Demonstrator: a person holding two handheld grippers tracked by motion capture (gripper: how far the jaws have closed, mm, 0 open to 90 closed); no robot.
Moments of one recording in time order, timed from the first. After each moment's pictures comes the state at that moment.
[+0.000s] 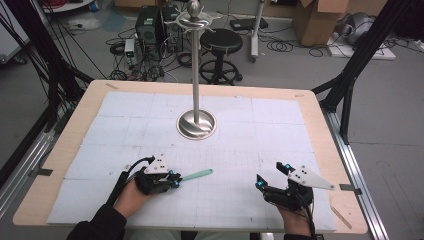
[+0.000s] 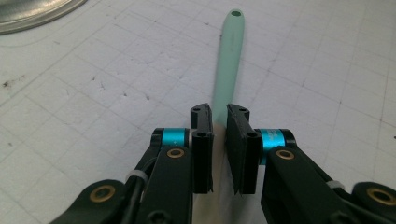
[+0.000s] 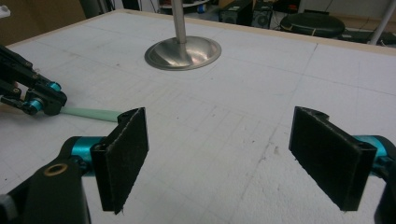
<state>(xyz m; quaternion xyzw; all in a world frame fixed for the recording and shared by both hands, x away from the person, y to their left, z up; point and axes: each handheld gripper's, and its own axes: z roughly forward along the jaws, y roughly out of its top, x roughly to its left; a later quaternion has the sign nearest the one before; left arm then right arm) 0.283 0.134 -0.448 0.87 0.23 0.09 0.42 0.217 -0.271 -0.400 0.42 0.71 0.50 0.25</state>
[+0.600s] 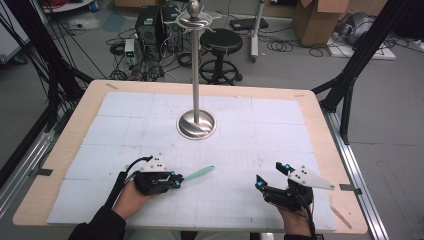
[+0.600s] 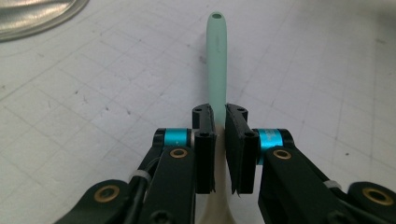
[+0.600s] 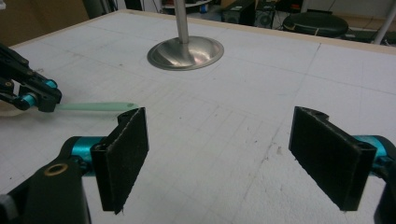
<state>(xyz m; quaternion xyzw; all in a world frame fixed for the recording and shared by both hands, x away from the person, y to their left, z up) 0.279 0.136 -0.439 0.85 0.24 0.06 0.46 0.217 -0.271 -0.400 0.42 0.71 0.50 0.25</state>
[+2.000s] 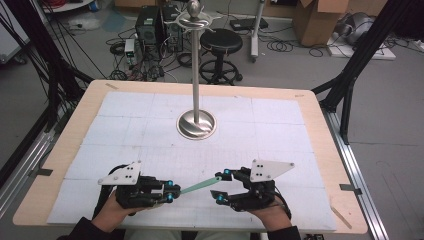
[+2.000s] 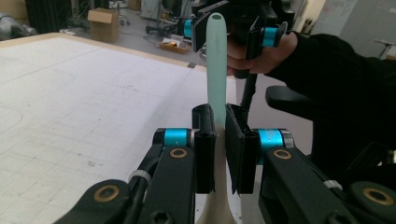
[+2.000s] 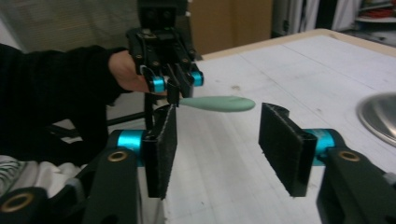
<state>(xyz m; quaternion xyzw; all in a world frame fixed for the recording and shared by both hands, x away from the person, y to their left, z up) 0.238 0.160 -0.402 0.75 0.11 -0.04 0.65 0.230 -0.186 -0.365 0.15 0.79 0.60 0.01</state>
